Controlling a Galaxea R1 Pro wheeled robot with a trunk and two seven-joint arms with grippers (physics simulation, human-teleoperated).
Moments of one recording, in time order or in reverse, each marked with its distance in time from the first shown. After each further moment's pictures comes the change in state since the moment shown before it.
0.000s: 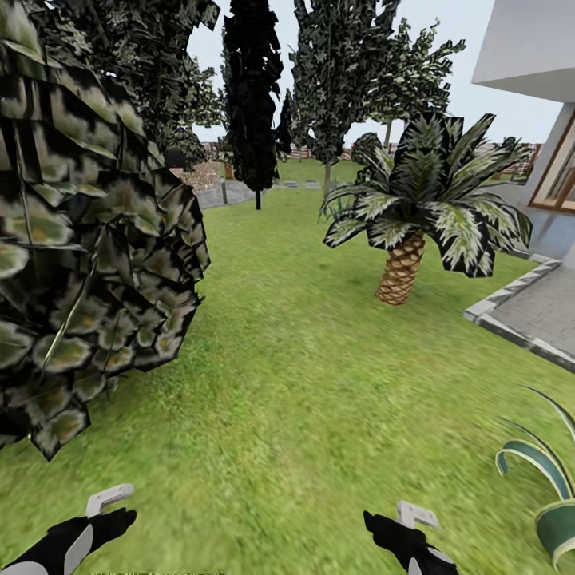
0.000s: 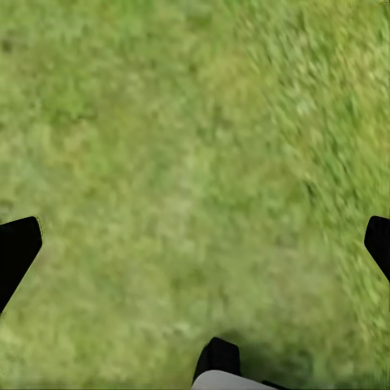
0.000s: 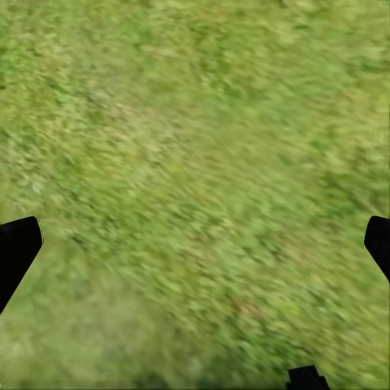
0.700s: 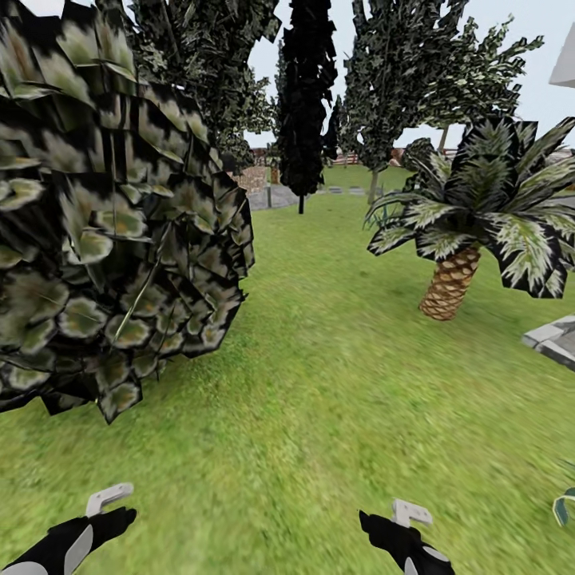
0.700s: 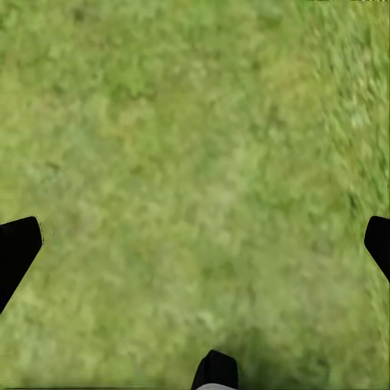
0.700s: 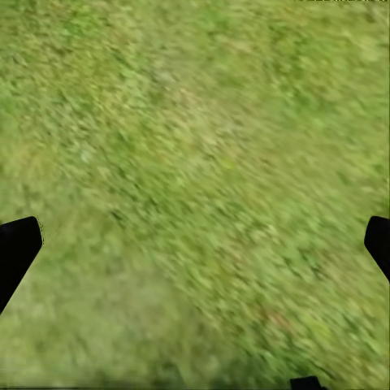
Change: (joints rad) left arm 0.000 0.000 0.000 0.002 0.001 -0.018 0.000; right arm 0.000 0.000 0.038 0.000 0.000 0.000 0.000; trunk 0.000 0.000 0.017
